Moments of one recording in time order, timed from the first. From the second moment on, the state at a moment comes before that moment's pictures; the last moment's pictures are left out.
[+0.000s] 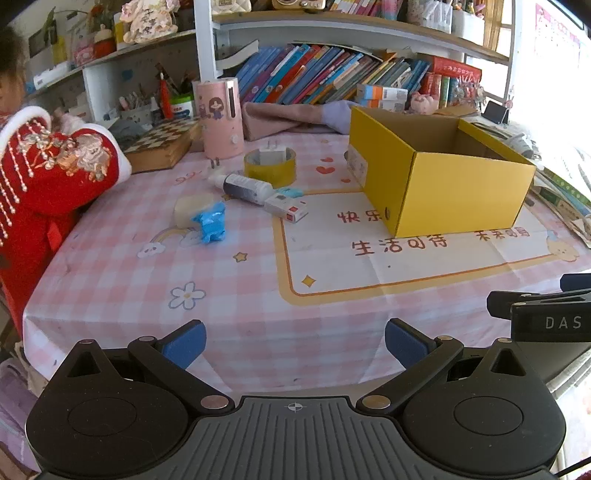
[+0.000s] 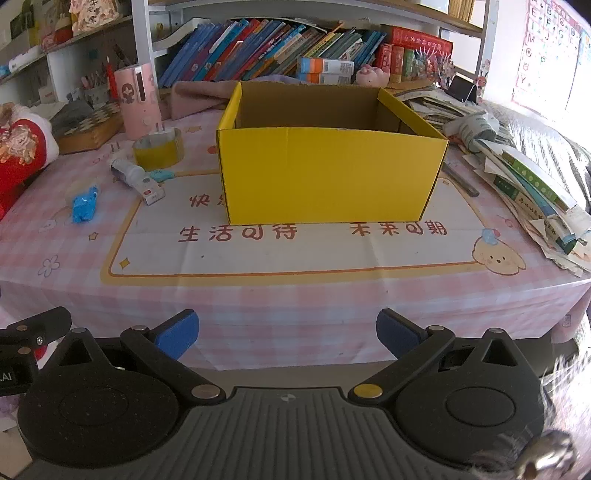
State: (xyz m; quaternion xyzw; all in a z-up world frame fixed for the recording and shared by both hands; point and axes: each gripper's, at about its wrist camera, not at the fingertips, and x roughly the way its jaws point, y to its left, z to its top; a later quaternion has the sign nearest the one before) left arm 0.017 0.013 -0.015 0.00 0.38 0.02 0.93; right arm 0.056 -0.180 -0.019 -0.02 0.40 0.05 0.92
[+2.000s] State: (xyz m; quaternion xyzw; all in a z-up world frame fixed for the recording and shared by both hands) left arm 0.005 0.057 -0.015 -0.02 0.37 0.03 0.93; right arm 0.049 -0.133 -0.005 -0.04 0.37 0.13 0.92
